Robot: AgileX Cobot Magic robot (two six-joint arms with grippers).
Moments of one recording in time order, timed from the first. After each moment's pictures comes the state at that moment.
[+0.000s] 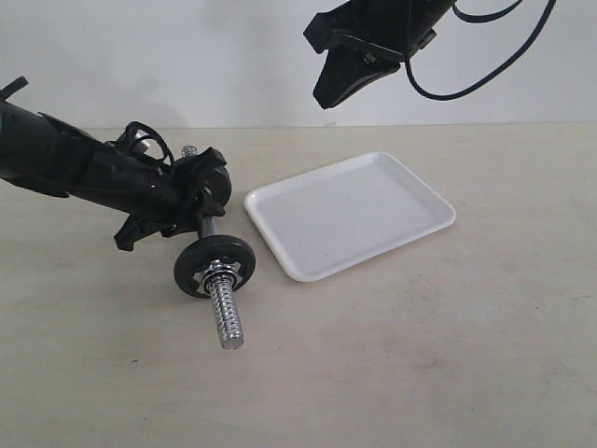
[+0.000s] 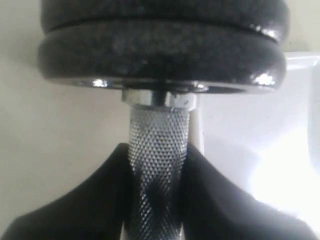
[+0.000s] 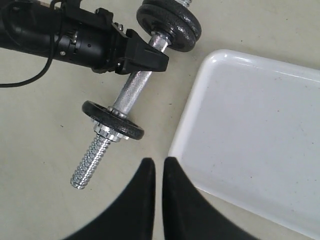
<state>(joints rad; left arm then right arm) 0.19 2.07 -1.19 -1.33 0.34 0.51 -0.07 1.93 -1.87 0.54 1.22 -0.52</state>
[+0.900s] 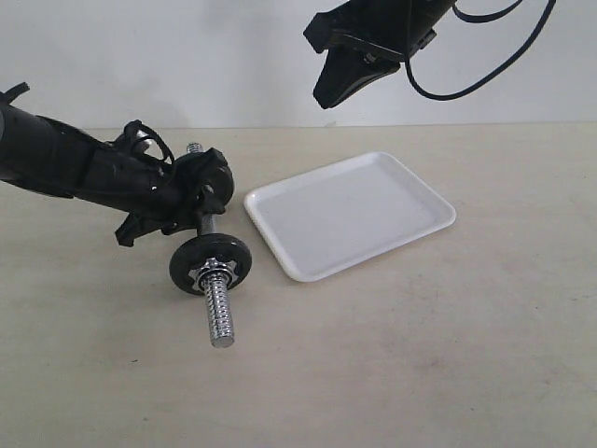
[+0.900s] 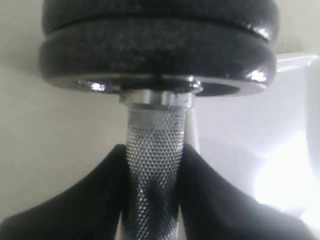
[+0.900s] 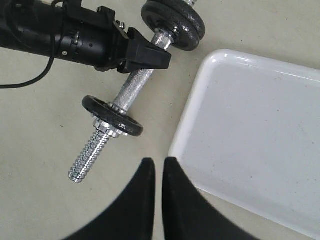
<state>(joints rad) 0.19 2.08 -1.19 -1.43 0.33 0.65 -0.07 1.93 -1.87 0.54 1.22 -0.52</state>
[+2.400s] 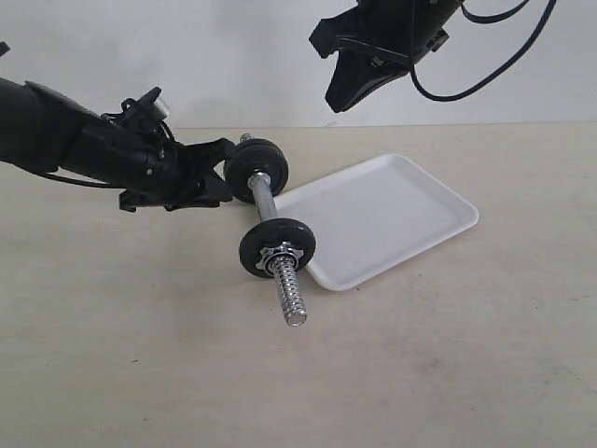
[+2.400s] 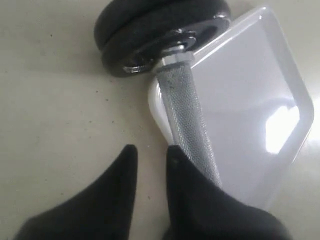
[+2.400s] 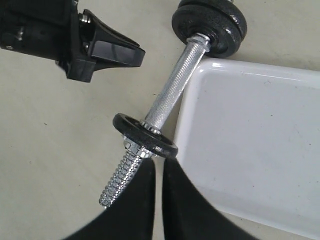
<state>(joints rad) 0.19 2.01 -1.22 -1.22 0.45 0.75 -0.07 1.93 -1.87 0.48 1.22 -0.45</state>
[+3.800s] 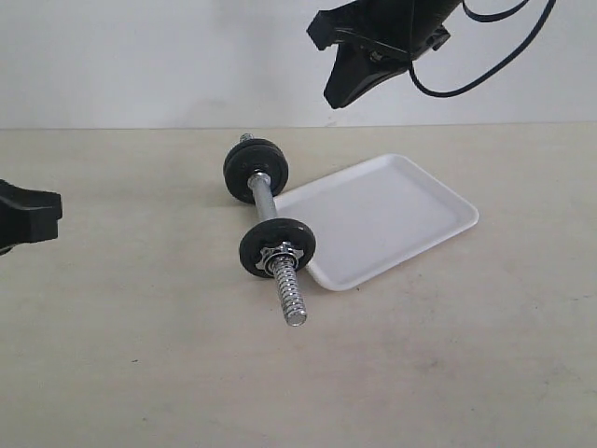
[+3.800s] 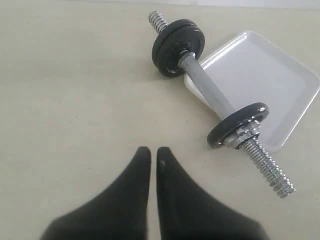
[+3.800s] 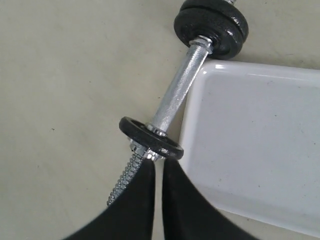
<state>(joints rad) 0.23 1.02 -0.47 -1.12 0.19 0.99 -0.07 1.92 -1.87 0.49 1.22 -0.42</state>
